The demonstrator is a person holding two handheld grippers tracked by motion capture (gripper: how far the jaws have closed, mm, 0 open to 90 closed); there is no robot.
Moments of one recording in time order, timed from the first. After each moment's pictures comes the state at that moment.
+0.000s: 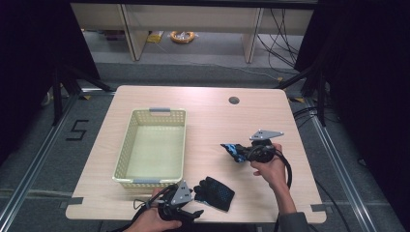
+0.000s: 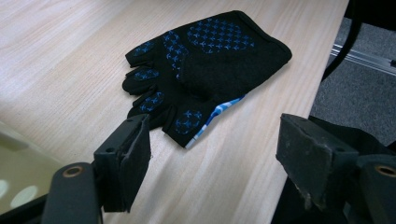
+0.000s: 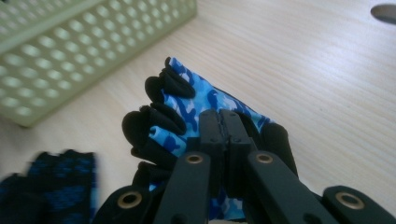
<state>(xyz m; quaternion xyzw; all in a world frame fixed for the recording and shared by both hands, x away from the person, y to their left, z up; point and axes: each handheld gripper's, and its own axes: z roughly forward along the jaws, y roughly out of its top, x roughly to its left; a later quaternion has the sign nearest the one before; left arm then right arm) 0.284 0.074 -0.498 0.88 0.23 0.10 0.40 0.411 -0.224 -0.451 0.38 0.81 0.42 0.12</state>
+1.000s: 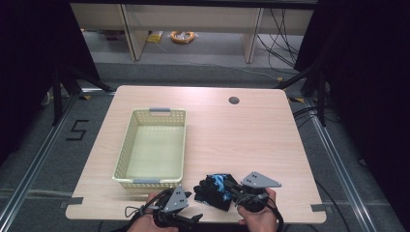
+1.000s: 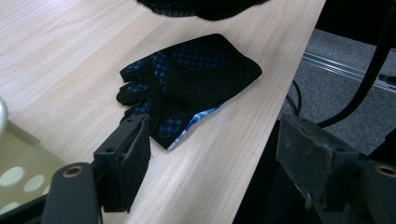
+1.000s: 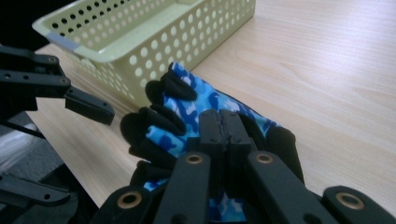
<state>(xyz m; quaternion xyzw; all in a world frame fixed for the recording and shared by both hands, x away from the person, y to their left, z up) 0.264 0.080 -0.484 0.87 0.23 0.10 0.43 0.282 -0.177 -0.458 0.41 0.77 0.47 0.13</state>
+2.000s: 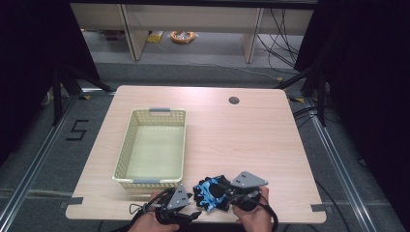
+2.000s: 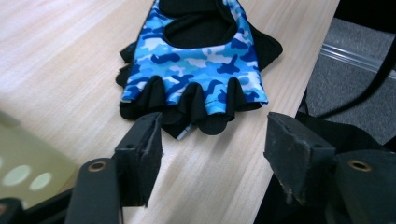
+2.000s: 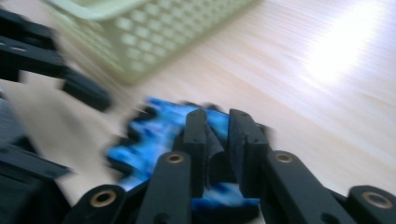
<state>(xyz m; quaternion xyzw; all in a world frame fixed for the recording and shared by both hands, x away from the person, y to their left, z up) 0.277 0.078 -0.502 0.88 0.23 0.10 0.40 0.292 -0.169 -0.466 0.37 0.82 0.40 0.18</state>
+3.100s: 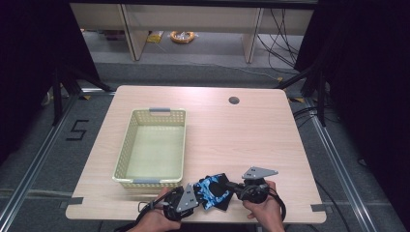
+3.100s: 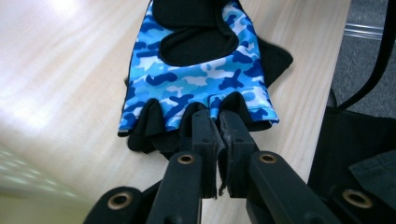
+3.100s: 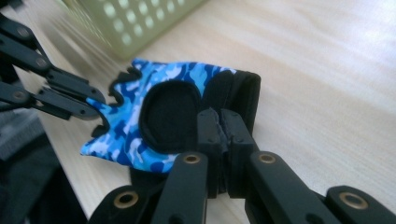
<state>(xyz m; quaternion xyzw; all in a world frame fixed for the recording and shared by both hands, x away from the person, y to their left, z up) 0.281 0.064 -0.497 0.89 0.18 0.16 0.39 0.315 -0.200 -0.484 0.38 0.82 0.42 0.07</state>
